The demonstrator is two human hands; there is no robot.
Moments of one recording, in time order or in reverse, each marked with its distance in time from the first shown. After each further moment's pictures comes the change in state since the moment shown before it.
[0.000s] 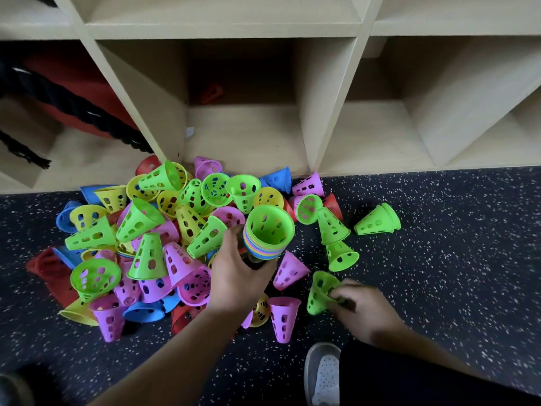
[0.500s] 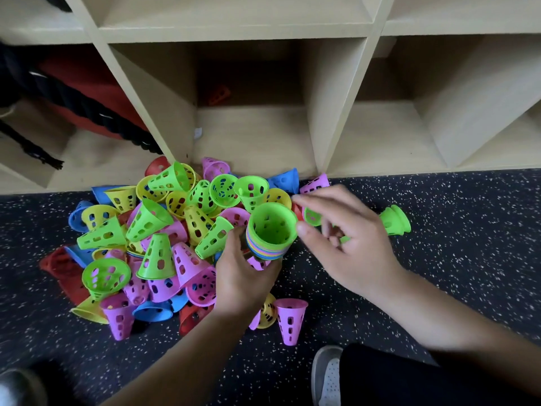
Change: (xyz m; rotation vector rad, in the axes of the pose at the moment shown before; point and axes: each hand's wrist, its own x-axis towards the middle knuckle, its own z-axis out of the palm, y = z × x) left_hand 0.001 -0.004 0.000 -0.040 0.078 -0.018; right_hand 0.052 -0.130 -0.056 0.192 0.492 -0.600
